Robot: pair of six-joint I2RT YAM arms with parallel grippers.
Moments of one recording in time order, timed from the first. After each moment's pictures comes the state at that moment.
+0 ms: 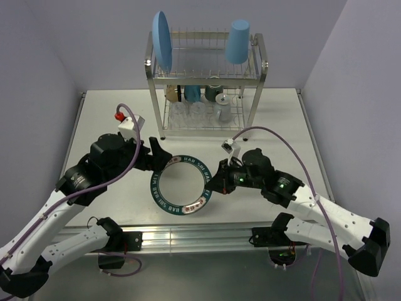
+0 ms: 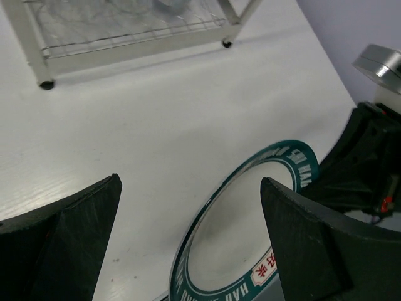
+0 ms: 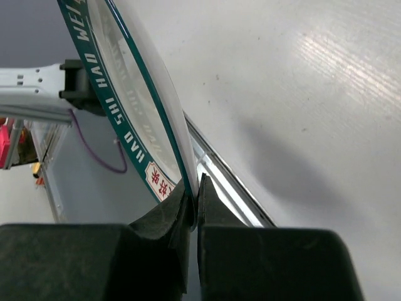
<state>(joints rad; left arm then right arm) -0.71 0.83 1.07 -0.63 -0.07 -0.45 0.85 0.86 0.69 -0.29 -0.29 0.65</state>
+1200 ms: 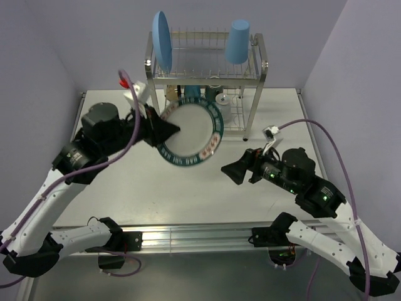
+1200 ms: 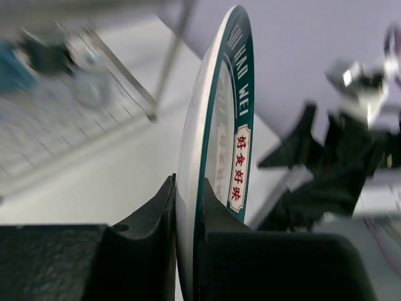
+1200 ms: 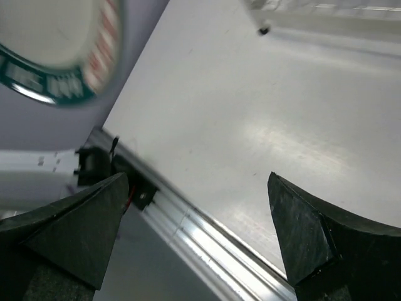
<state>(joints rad) -0.71 1.04 1.41 -0.56 0.24 -0.39 0.74 0.62 0.93 -0.59 -0.11 0.60</state>
